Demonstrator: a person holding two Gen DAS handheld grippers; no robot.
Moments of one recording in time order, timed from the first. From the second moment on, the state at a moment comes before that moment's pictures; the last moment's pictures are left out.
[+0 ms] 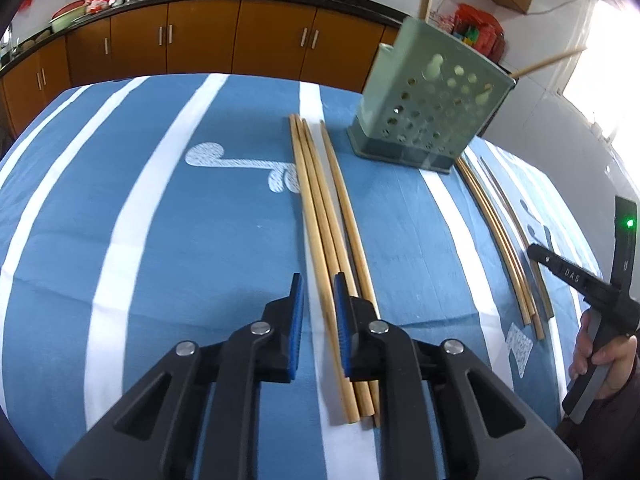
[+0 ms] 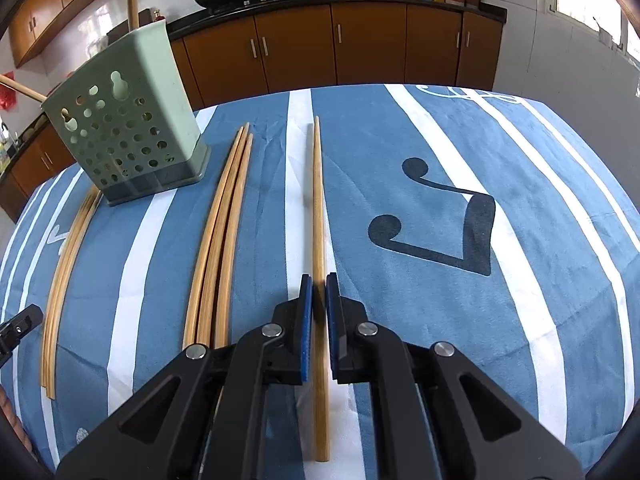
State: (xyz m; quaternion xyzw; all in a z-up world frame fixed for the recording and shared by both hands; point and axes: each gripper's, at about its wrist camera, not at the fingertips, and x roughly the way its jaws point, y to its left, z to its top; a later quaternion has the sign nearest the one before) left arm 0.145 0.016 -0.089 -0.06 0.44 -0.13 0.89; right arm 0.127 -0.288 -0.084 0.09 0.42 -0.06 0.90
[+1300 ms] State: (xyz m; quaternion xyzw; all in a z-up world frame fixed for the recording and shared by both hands) left arm 0.186 0.061 -0.091 -0.06 0.43 -0.04 0.90; right arm 0.136 -0.298 -0.086 0.08 0.41 -0.05 0.91
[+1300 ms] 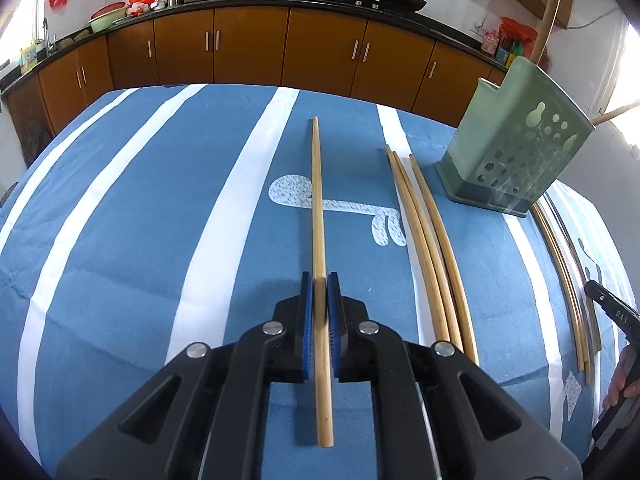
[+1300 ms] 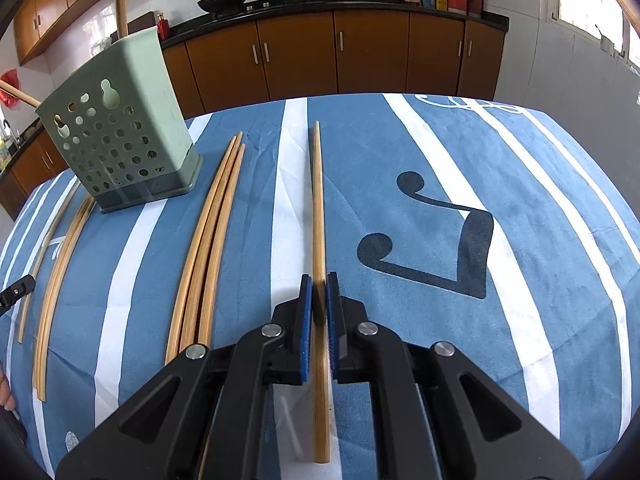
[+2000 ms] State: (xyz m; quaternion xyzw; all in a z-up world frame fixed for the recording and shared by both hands) left arm 0.171 0.060 -0.091 -0.05 0.43 -0.05 0.90; right arm 0.118 -0.295 -0.087 0.09 0.42 -0.05 0.90
